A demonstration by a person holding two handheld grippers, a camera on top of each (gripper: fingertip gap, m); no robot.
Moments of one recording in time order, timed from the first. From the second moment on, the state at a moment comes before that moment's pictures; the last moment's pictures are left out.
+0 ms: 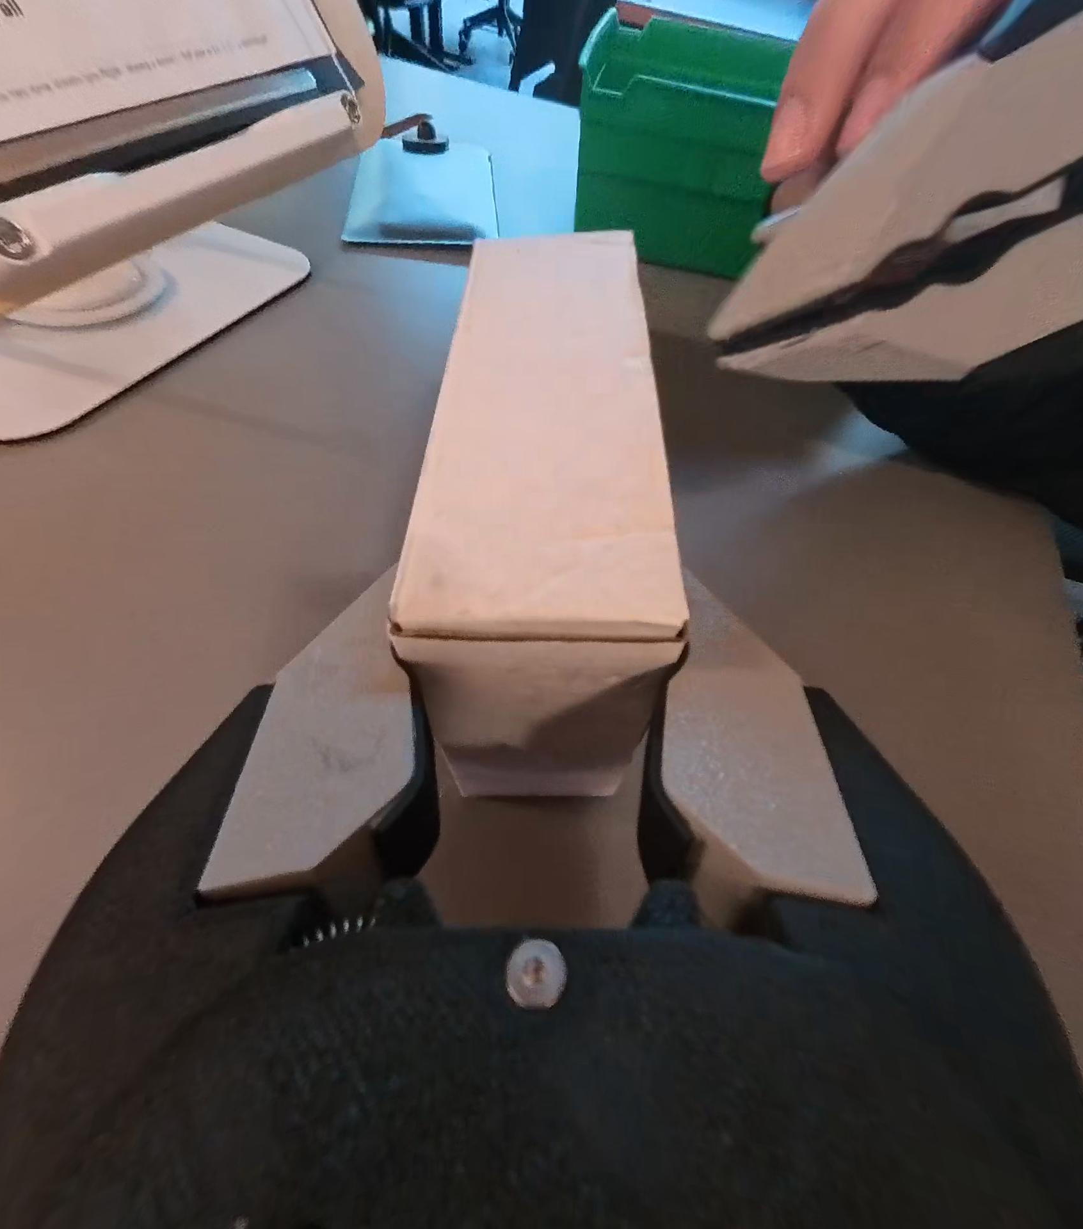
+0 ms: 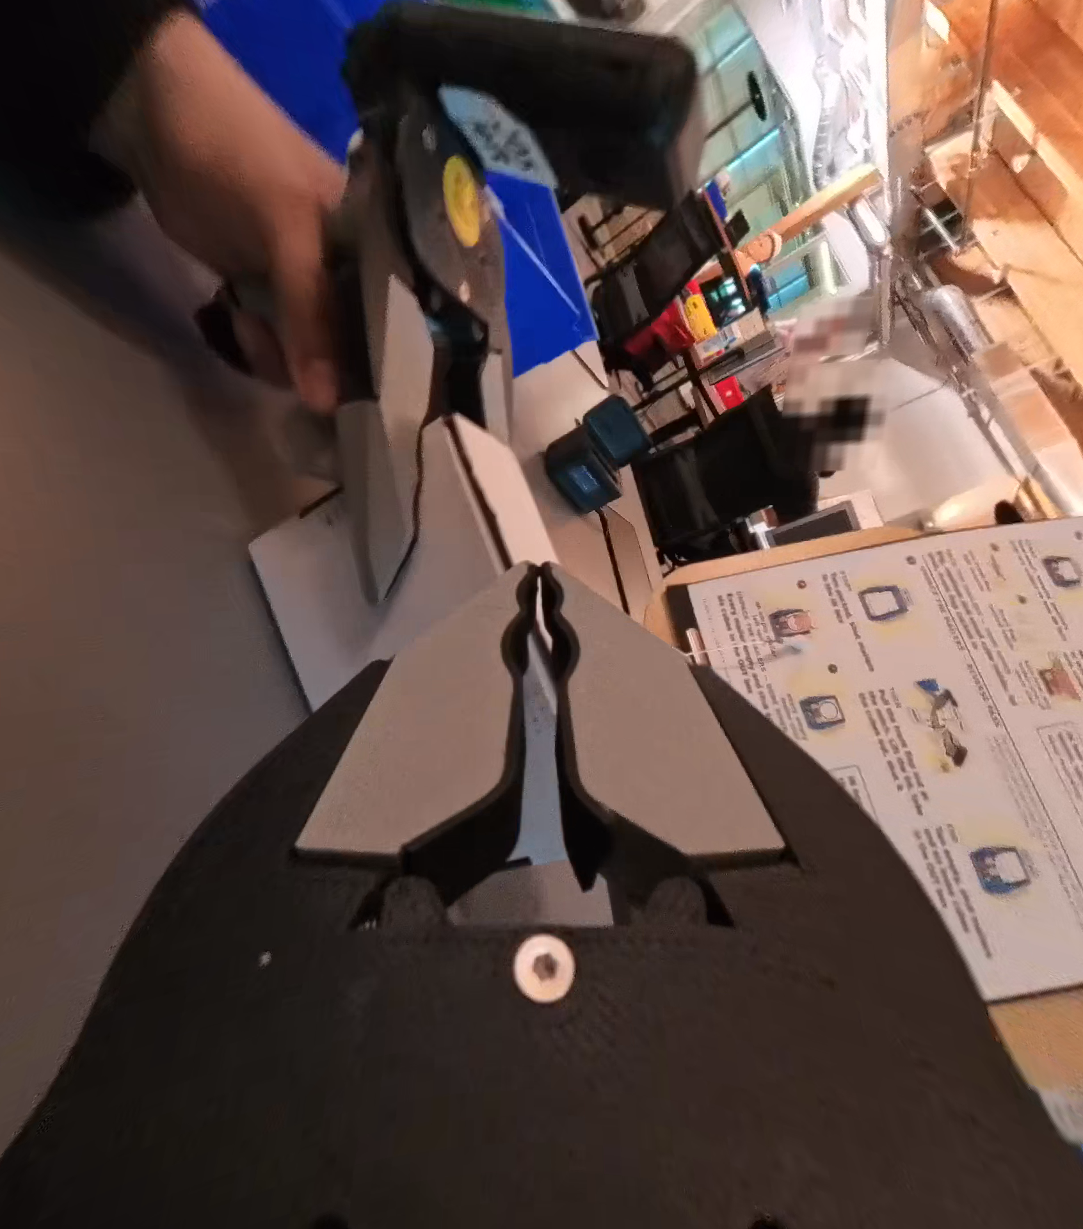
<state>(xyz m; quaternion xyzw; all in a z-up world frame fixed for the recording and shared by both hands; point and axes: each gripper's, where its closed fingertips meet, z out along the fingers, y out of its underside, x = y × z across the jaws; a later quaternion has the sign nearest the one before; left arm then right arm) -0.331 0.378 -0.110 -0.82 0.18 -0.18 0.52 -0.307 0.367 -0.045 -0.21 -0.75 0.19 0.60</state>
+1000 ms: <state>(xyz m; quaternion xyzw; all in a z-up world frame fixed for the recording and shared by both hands) -0.314 0.371 -0.112 -0.82 0.23 -0.15 0.51 -0.308 0.355 -0.054 -0.16 -0.76 0.13 0.61</state>
